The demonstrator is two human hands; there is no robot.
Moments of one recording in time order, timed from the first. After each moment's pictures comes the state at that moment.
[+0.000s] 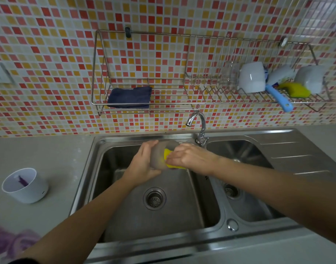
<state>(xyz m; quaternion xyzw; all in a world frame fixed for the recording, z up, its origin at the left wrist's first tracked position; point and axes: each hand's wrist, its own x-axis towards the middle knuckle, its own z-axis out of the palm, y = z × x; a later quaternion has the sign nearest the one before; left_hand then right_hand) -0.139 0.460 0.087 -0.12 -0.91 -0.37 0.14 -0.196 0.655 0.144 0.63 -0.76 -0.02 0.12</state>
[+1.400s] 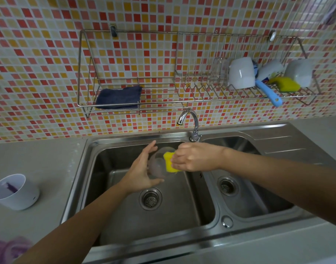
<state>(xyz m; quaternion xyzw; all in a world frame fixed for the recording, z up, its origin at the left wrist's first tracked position) -0.140 0.473 0.067 -0.14 -0.87 -0.47 0.05 -0.205 0.692 0.157 0.71 -0.66 -0.18 0.19</state>
